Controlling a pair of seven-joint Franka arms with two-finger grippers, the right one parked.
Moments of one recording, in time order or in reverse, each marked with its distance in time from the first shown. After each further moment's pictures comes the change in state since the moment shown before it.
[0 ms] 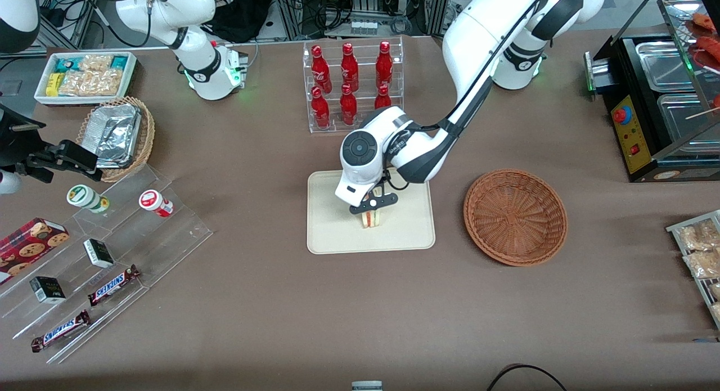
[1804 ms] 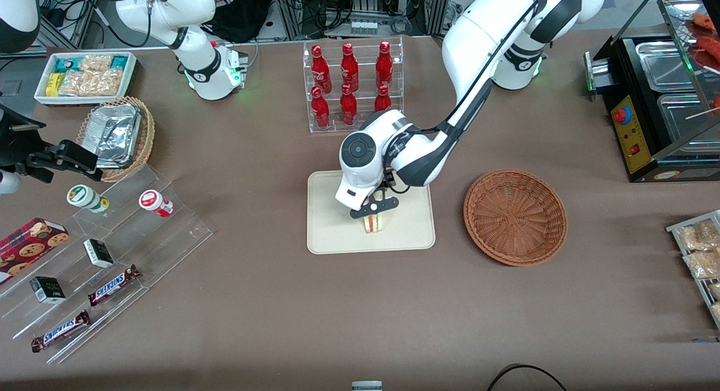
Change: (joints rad) arm 0.000 0.015 0.005 0.036 0.036 0.004 -0.015
